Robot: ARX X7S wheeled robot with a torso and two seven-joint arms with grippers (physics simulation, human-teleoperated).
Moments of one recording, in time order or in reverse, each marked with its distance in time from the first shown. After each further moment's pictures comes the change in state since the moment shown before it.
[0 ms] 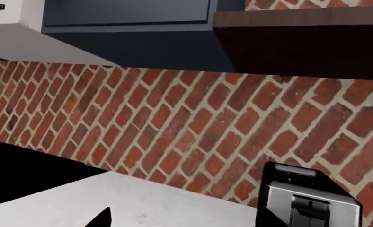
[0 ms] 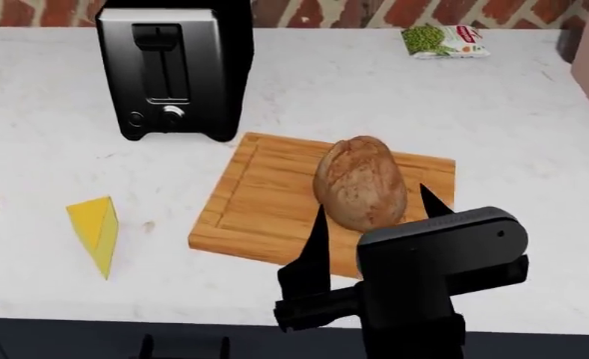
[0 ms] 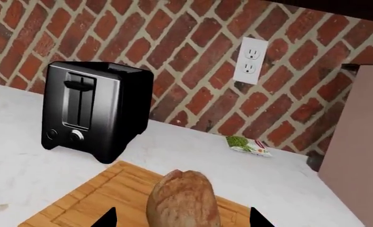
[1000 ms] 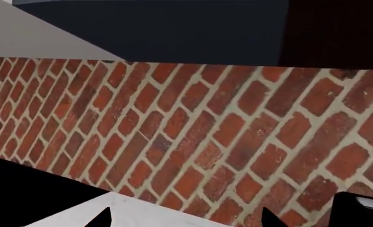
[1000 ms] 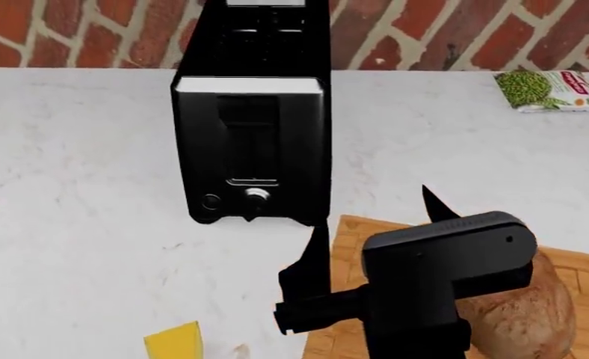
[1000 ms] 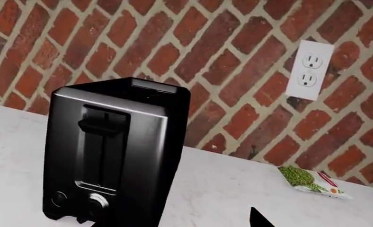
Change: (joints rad) left arm 0.004 -0.027 0.017 0.002 -0.023 0.021 -0.039; right arm -0.013 0.007 0.014 -0.023 0.035 -0.002 0.017
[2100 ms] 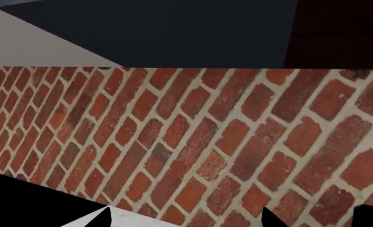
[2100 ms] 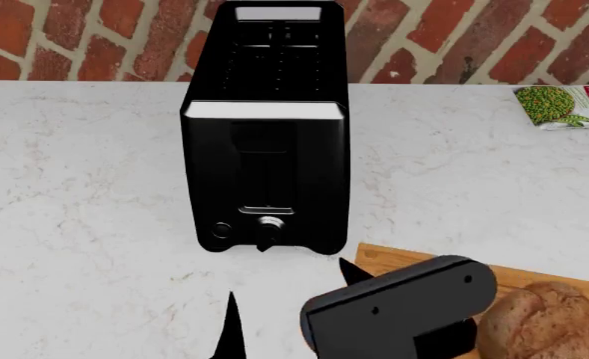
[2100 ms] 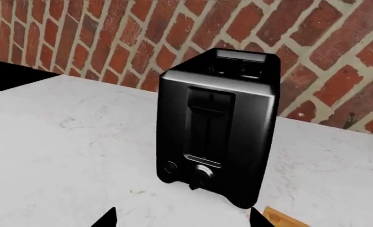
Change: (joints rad) left arm 0.013 -0.035 0.042 0.004 0.001 0.039 -0.039; right arm 0.154 0.026 0.254 -0.233 1.246 0.532 0.716
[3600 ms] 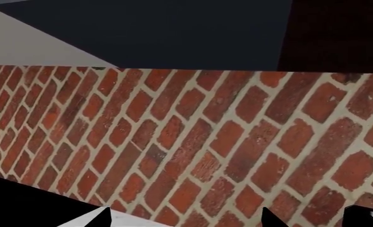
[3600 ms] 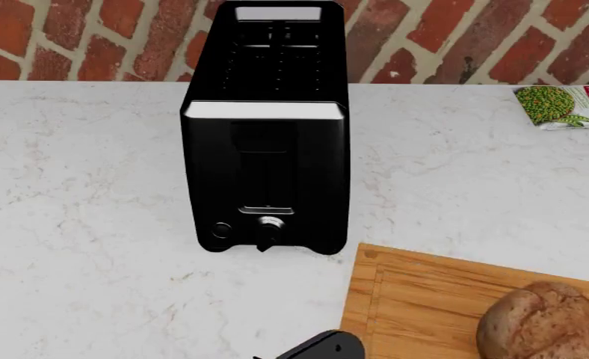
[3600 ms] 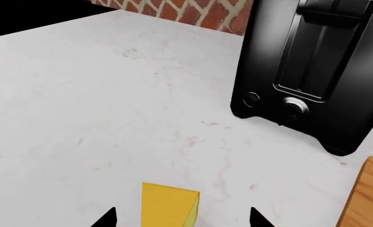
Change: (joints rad) left arm 0.004 -0.028 0.005 0.004 -0.051 0.016 -0.015; right arm -0.140 -0.001 -0.300 0.015 -0.149 -0.070 -0.092
